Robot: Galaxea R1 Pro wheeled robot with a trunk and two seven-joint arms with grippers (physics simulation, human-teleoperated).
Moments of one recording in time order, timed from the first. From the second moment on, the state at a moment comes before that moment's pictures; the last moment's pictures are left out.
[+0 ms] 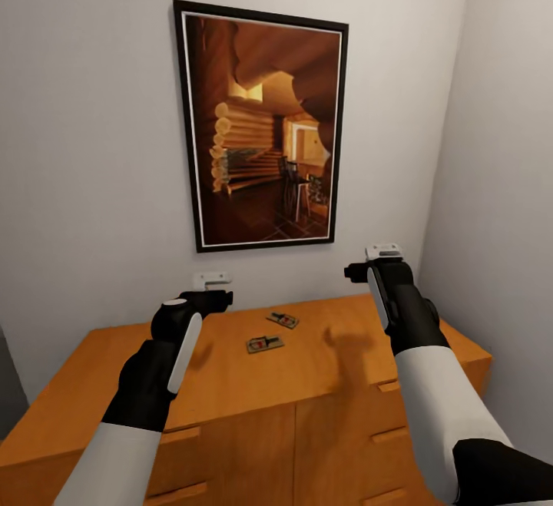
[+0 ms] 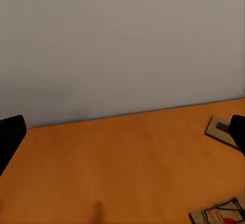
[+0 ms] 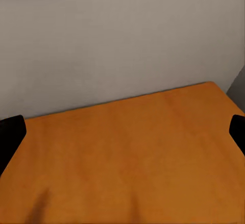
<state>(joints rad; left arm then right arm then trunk) -0.64 -0.13 -0.10 -1.37 0.09 0.83 0.21 -0.93 0.09 -0.07 -1.08 0.18 0.90 -0.08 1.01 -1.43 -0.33</state>
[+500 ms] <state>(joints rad) -0.64 -0.13 -0.09 -1.37 0.08 0.85 0.21 -0.93 0.09 -0.03 -1.07 0.19 0.90 -0.08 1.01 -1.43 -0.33</state>
